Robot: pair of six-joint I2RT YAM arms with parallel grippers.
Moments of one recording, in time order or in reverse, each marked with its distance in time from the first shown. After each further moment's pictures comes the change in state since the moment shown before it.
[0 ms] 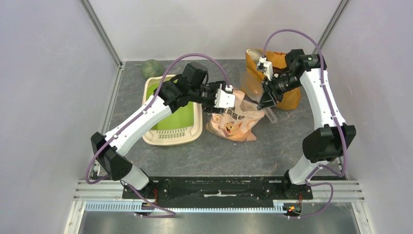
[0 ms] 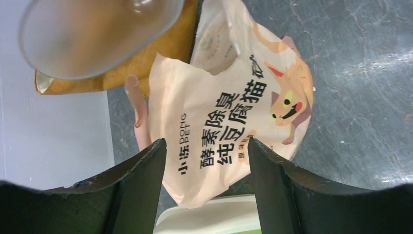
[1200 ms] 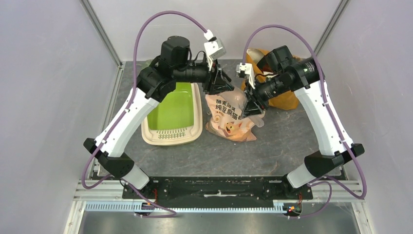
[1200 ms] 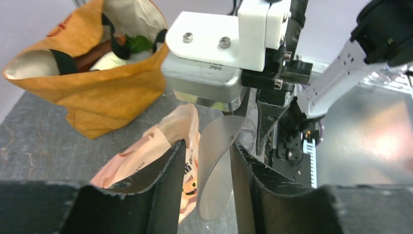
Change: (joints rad) left arm 0.064 0.032 0.360 0.063 0.178 -0.930; right arm 0.339 -0.126 0.168 -0.004 0.030 0.147
